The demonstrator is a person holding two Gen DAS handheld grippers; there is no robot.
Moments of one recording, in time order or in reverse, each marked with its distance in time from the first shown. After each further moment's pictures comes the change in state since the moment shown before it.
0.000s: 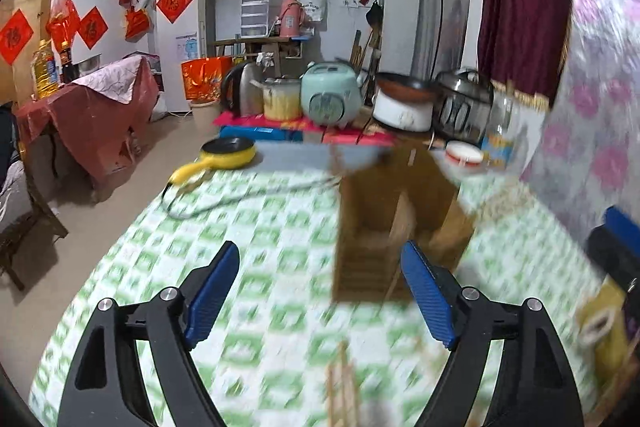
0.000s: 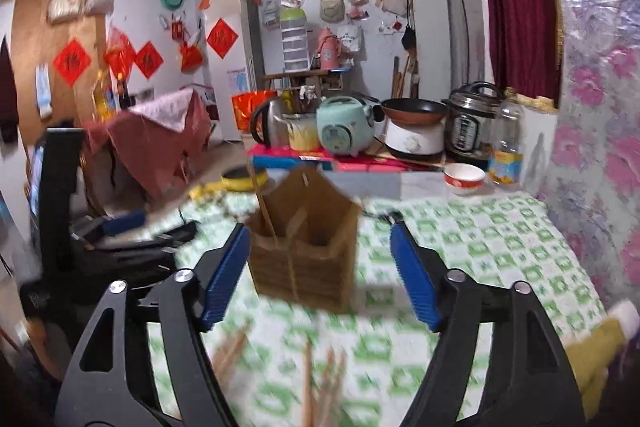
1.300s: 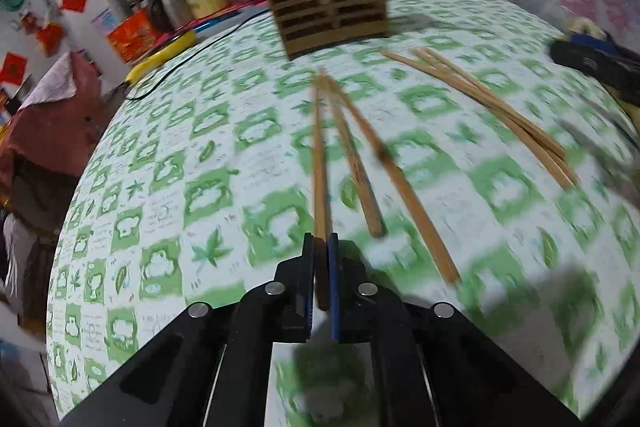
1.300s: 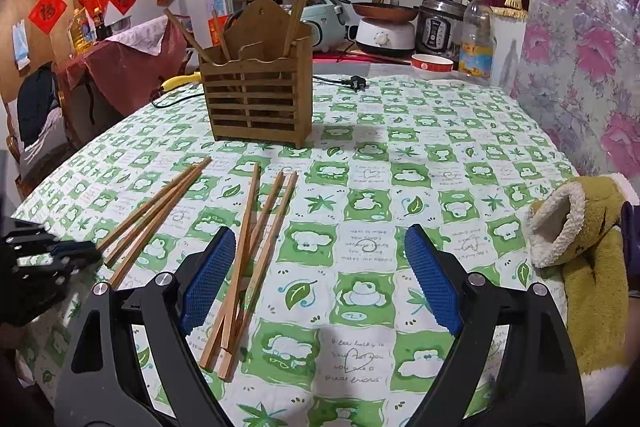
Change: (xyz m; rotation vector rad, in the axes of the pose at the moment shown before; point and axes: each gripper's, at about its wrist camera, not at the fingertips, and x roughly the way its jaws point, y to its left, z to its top) left arm -0.018 -0.004 -0.168 0.367 0.373 -0.066; right arm -0.018 -0.033 -0.125 0.016 0.279 -0.066
